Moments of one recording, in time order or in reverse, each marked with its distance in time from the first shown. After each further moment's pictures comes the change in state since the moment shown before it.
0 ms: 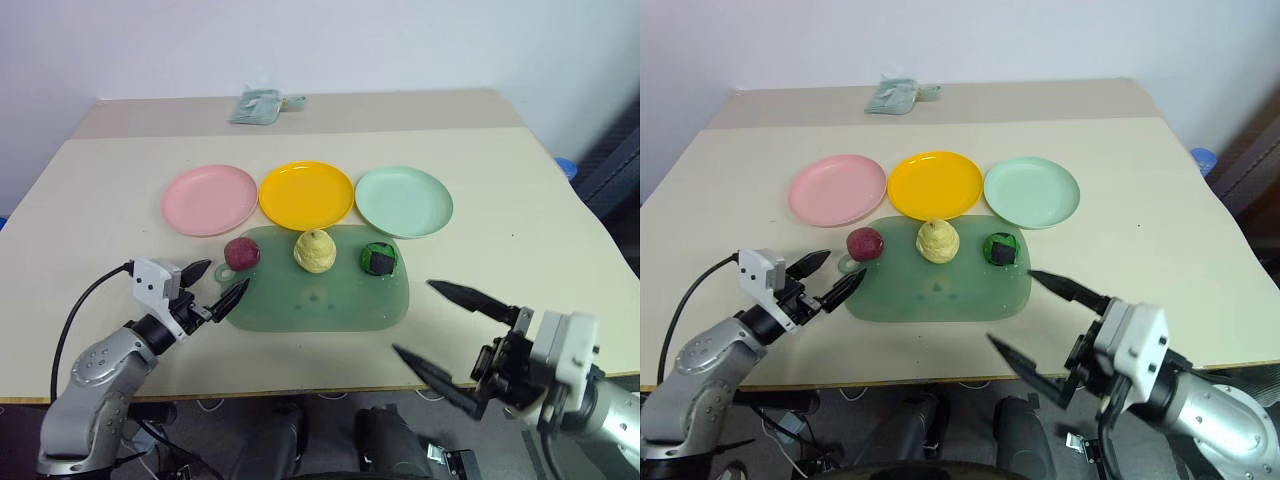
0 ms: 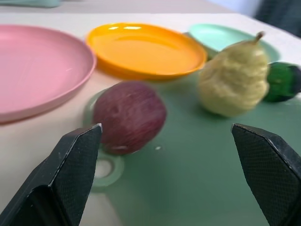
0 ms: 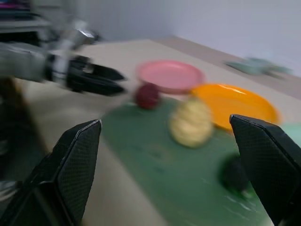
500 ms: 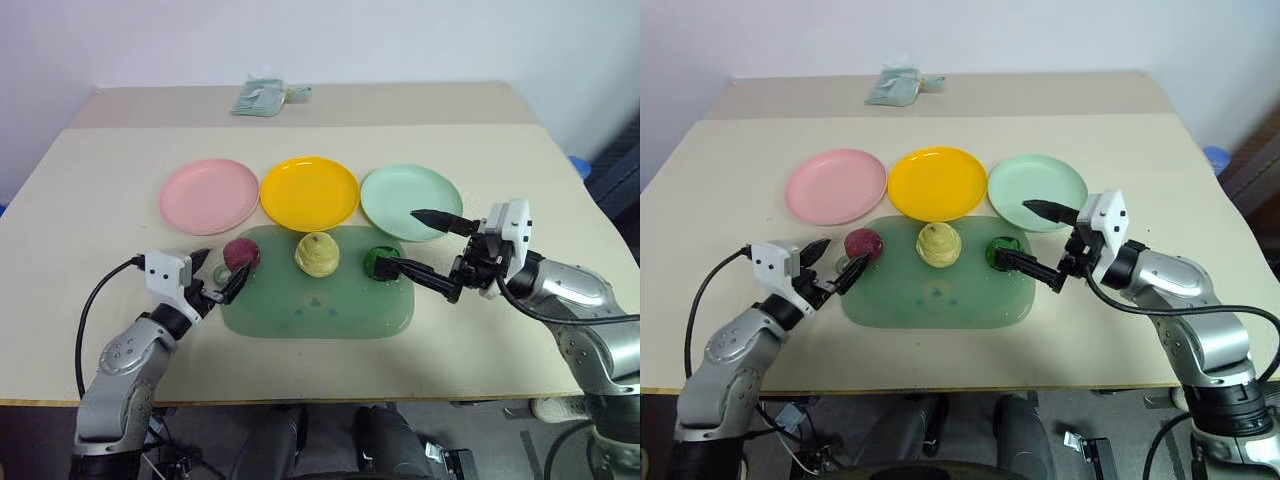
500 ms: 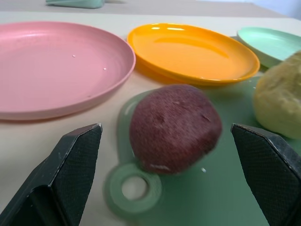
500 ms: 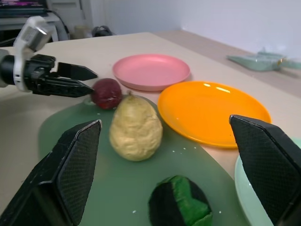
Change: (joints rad) left arm -0.088 -0.070 -0.032 0.071 0.087 -0.064 0.079; right arm -0.762 -0.030 0.170 0.669 -0.007 0.115 0.144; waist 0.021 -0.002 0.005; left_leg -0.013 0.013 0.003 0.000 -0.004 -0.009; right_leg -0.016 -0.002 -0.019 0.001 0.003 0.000
